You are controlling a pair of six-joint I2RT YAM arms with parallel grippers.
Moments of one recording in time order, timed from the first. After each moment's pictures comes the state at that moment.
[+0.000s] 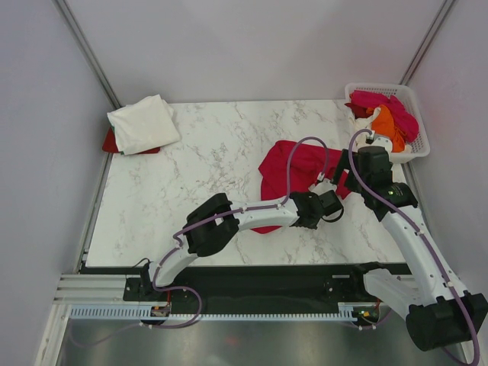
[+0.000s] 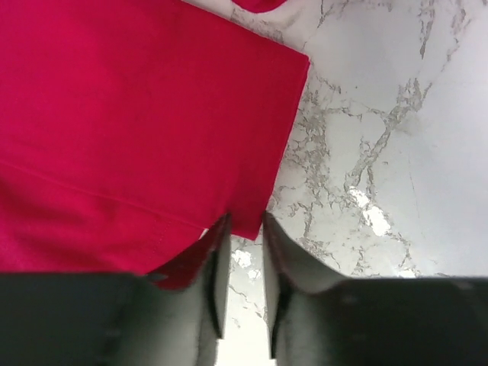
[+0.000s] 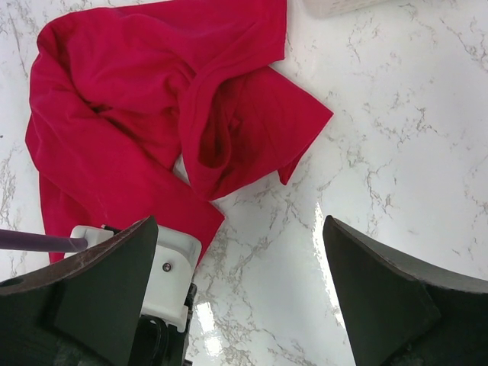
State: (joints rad) left arm -1.22 2.30 1.84 -0.61 -0.42 -0.55; right arm 0.19 0.98 0.93 -0.65 0.27 0.42
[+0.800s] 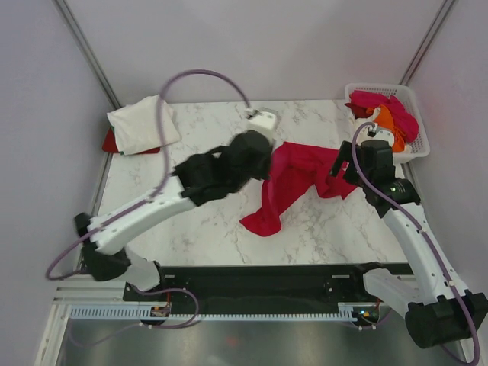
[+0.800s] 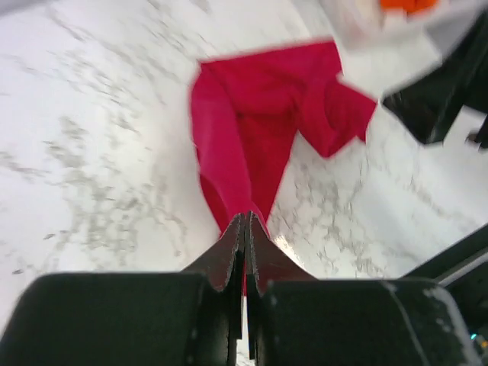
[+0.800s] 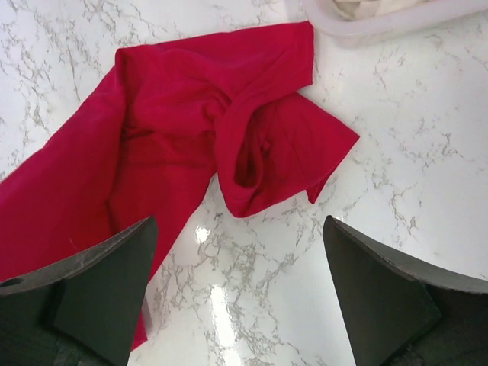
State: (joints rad) left arm -1.13 1.61 1.75 -0.77 -0.52 -0.39; right arm 0.19 1.00 0.99 -0.61 0.23 0.44
